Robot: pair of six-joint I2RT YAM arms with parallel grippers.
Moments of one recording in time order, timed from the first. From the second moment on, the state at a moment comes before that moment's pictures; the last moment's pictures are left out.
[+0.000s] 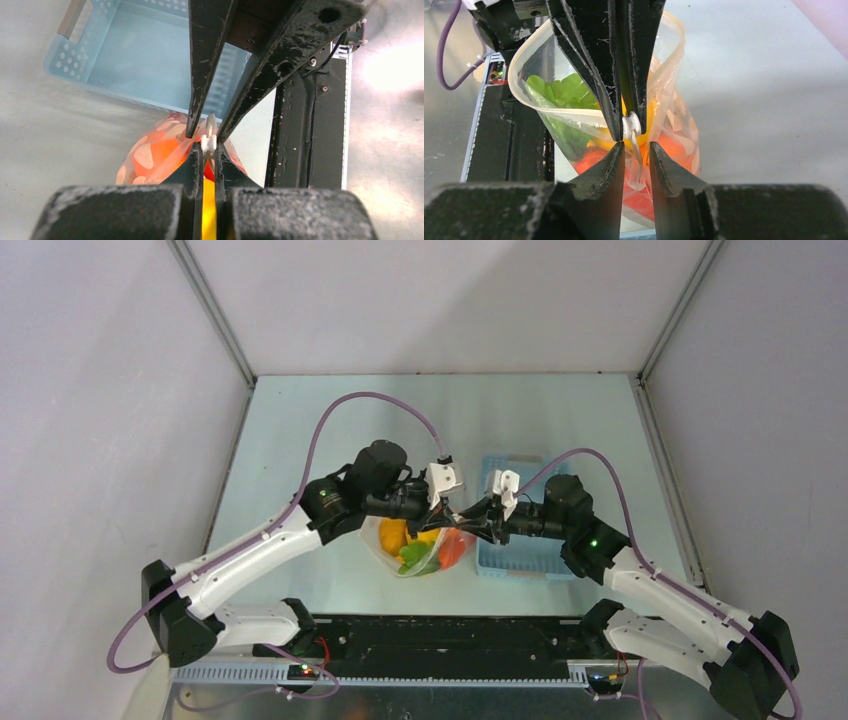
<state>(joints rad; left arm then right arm) -0.89 1.20 1.11 -0.47 0.47 0.22 0.72 0.90 0.63 0.12 -0.62 -0.16</state>
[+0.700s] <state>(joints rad) -0.91 1.18 1.12 -0.45 0.38 0.20 0.72 0.87 0.62 0.13 -0.55 -0.08</state>
